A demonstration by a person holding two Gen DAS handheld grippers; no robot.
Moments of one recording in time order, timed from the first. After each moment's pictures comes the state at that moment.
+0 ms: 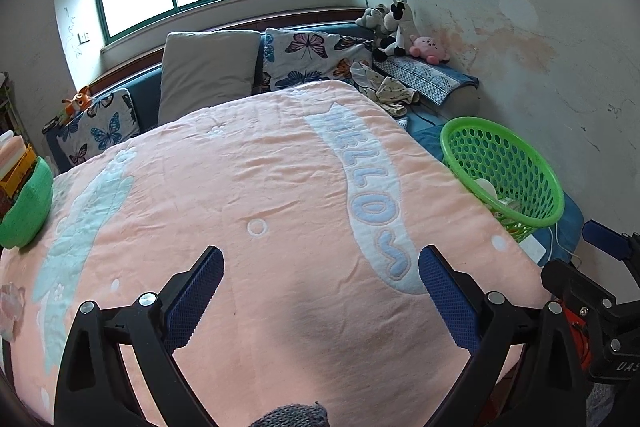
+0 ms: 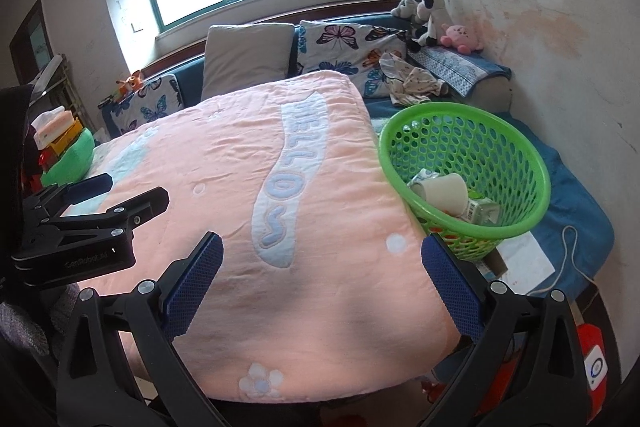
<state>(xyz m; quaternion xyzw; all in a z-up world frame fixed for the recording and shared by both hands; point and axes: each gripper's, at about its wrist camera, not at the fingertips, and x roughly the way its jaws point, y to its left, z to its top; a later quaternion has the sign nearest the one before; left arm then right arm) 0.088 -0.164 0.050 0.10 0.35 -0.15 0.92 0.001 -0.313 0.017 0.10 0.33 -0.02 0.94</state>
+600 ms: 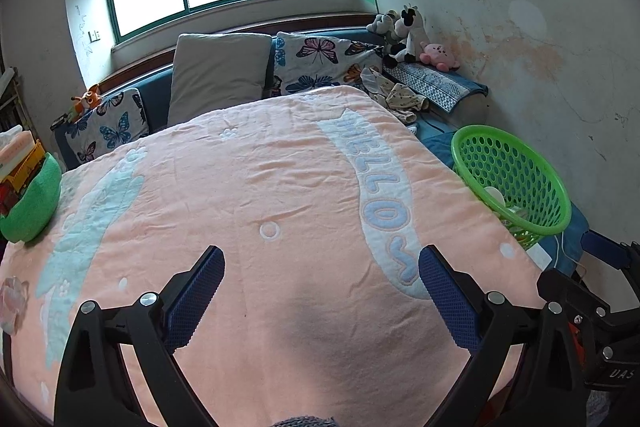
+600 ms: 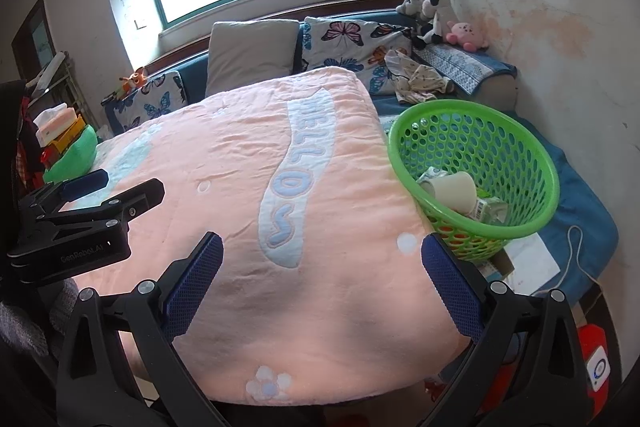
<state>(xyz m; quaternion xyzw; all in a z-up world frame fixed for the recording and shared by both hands) 0.090 -0.156 0.052 0.10 0.34 -0.13 0.93 0.007 -0.305 0.014 0.10 0.33 -0.02 0.94</state>
